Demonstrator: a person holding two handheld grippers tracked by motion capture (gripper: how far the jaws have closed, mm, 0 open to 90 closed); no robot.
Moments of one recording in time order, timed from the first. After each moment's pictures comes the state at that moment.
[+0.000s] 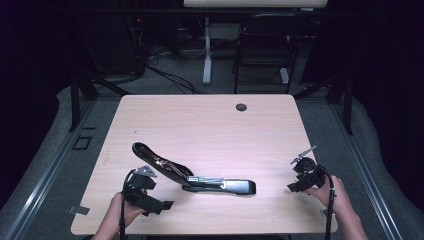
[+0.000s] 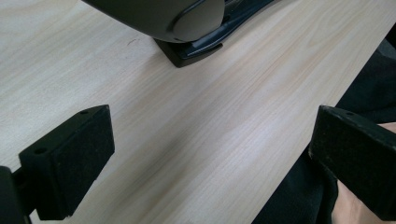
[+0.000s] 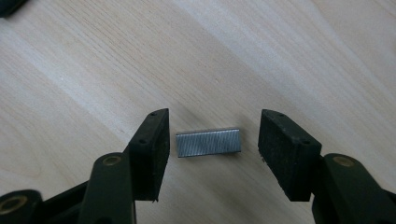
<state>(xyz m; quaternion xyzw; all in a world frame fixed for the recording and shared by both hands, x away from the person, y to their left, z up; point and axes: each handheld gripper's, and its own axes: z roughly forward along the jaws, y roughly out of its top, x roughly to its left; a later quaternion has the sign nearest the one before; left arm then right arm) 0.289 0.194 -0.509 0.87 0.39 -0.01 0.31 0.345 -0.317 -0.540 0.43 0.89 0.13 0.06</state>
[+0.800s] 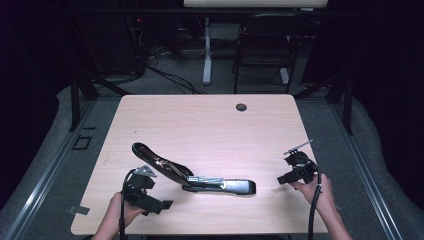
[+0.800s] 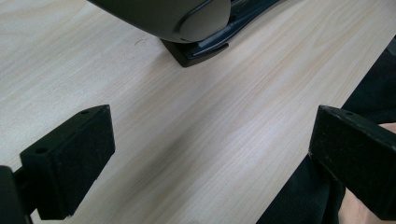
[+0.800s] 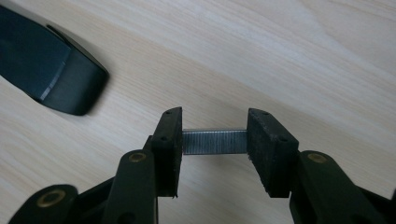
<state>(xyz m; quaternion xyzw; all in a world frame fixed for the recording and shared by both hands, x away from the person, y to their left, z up) 0.288 0.194 -0.508 0.87 0.39 0.00 0.30 0.350 -0.281 -0.520 0.55 0.82 0.17 0.03</state>
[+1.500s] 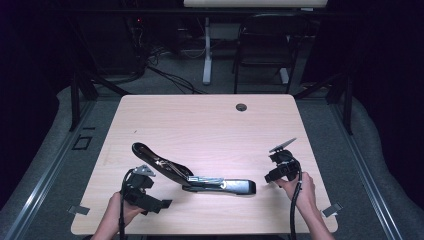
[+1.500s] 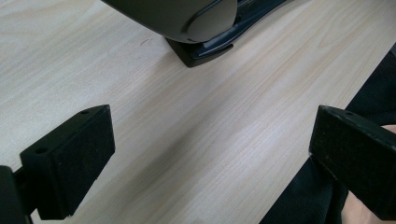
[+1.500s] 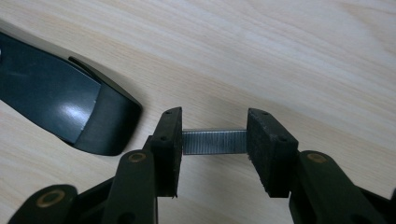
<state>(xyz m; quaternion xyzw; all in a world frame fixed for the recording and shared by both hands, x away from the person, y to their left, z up) 0.289 0.198 -0.508 0.87 0.39 0.00 0.30 0.360 -0.239 -0.528 0.58 0.80 0.16 0.03</state>
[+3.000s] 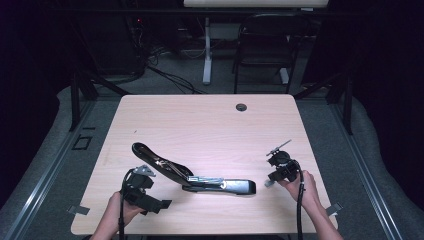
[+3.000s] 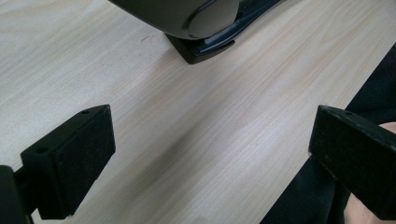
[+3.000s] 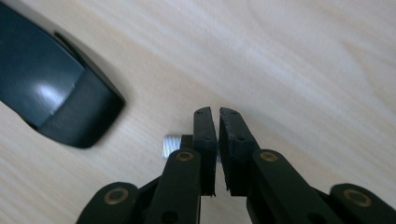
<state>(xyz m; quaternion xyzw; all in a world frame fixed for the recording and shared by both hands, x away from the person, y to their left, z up) 0.290 0.197 -0.509 0.87 0.39 0.00 0.30 0.362 -0.243 -0.535 0.49 0.86 0.15 0.07</state>
